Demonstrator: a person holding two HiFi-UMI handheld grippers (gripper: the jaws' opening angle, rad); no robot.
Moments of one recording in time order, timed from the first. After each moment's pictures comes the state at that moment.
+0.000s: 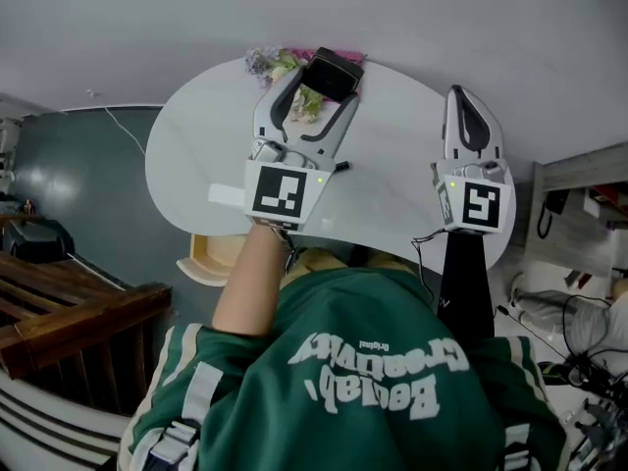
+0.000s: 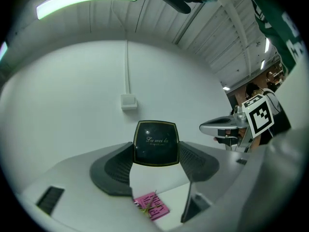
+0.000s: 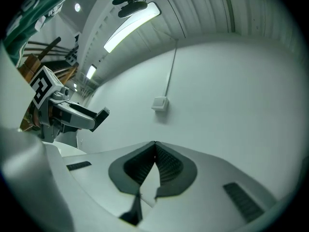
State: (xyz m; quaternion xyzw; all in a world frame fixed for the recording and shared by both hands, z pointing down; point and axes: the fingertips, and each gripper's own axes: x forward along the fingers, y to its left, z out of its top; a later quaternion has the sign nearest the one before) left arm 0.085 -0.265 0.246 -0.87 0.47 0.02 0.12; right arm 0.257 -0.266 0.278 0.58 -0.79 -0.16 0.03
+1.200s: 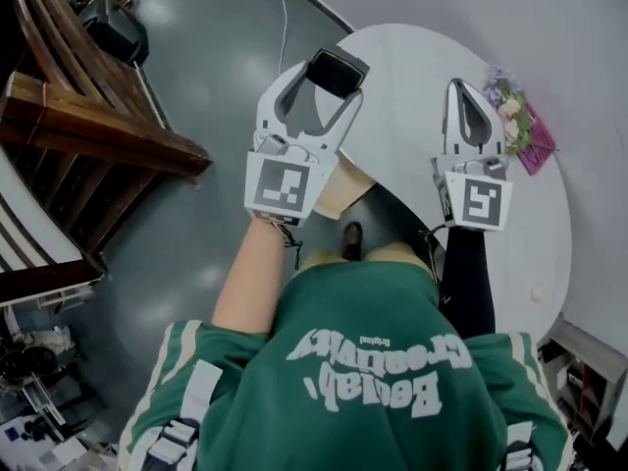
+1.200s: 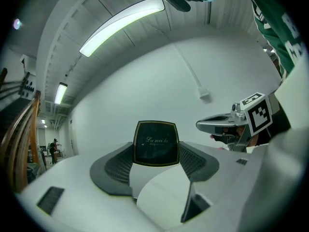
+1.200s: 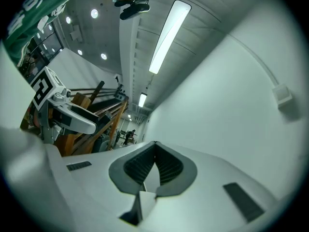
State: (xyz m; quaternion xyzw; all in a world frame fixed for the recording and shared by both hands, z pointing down) left arm -0.321 -0.065 0.259 -0.66 0.75 -0.04 0.11; right arm -0.206 -0.171 0.270 0.26 -0.95 -0.15 -0.06
